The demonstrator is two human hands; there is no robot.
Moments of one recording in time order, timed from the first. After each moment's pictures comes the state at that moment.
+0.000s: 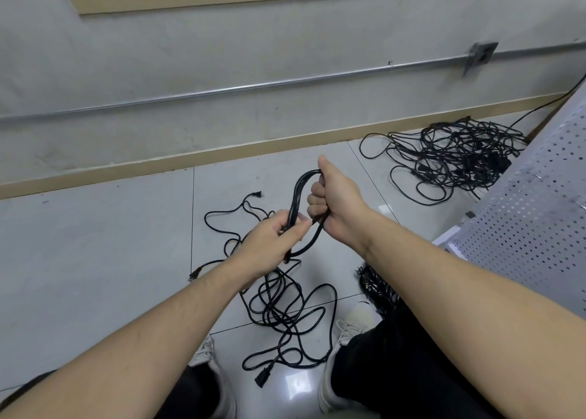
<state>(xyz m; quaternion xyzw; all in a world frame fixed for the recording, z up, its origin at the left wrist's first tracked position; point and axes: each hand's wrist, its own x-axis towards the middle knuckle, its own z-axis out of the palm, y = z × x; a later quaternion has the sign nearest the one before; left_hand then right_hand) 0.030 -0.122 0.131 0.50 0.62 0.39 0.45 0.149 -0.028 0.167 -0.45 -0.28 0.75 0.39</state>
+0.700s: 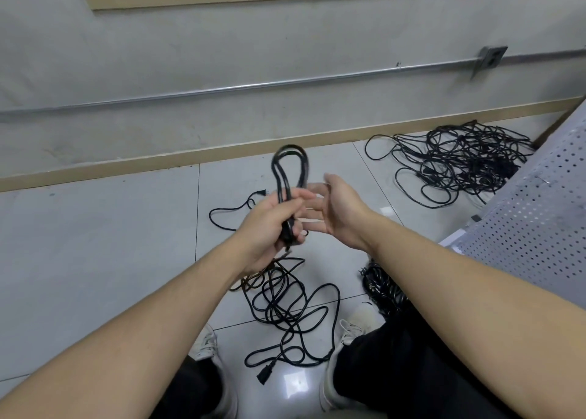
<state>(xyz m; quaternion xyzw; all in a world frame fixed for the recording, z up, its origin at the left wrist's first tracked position) 0.028 -0.119 0.163 0.34 0.49 0.53 0.60 0.150 -0.024 0.145 -0.42 -0.42 0.77 0.23</state>
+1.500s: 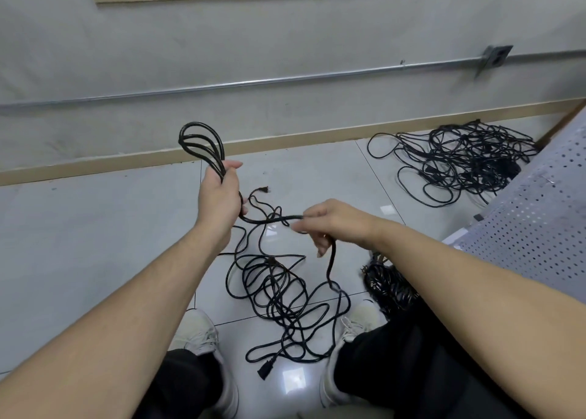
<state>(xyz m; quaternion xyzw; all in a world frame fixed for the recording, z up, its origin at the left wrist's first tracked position) -0.035 -0.101 0.153 0.28 0.69 0.60 0.30 0.166 -0.044 0.151 -0.35 -0.72 0.60 0.05</state>
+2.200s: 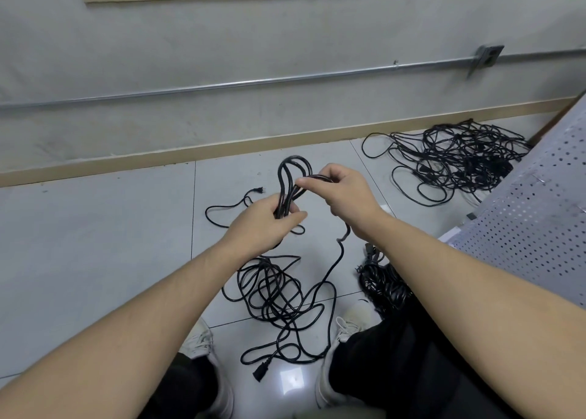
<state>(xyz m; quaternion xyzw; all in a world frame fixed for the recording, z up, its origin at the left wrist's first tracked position) 0.008 -0.110 0.145 0.55 0.71 0.30 0.32 0.167 -0.026 0.159 -0.45 -0.62 0.54 0.36</state>
